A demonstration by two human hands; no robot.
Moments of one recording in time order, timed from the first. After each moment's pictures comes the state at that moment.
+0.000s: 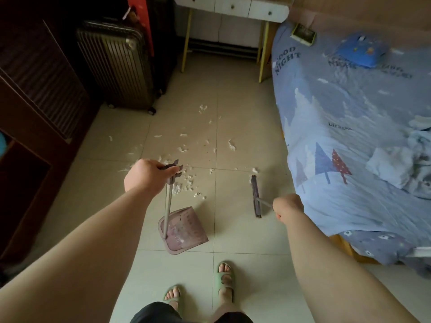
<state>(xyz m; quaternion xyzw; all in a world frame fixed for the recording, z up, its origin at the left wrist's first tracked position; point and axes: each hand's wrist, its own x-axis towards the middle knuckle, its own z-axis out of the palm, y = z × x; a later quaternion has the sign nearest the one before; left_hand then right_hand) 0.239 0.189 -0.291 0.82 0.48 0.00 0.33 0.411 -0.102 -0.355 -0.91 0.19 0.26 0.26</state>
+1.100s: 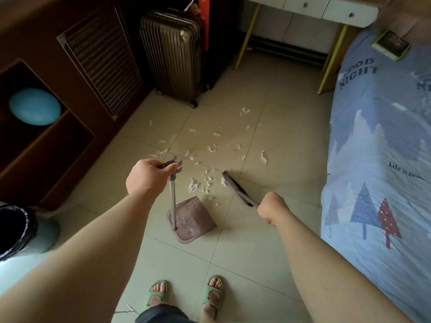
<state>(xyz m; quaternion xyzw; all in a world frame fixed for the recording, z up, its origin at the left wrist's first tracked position) 0.308 0.162 -0.300 0.69 0.64 0.09 0.32 0.517 -0.028 -0.370 -0.92 -0.15 0.36 0.05</state>
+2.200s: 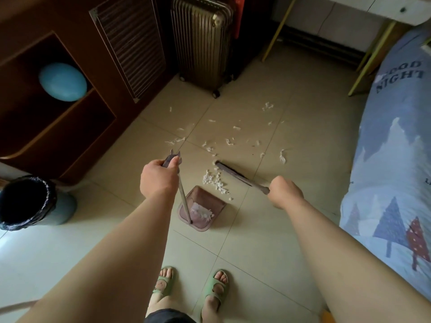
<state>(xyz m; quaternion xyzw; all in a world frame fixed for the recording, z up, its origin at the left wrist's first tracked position) 0.277 0.175 -0.342 0.54 0.75 0.18 0.35 0.508 0.034 -0.364 -0.90 -0.32 0.27 -0.08</state>
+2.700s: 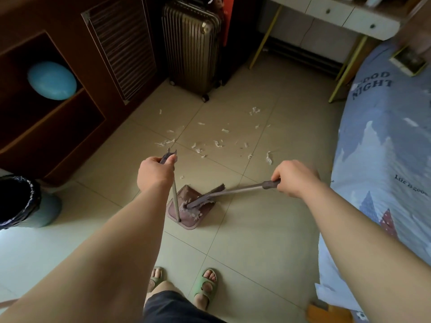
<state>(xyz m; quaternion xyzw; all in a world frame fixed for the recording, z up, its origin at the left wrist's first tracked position) 0.276 0.153 -0.341 0.54 0.73 0.18 0.39 0.524 -0.008 -0.278 -0.86 -0.45 0.18 -0.16</state>
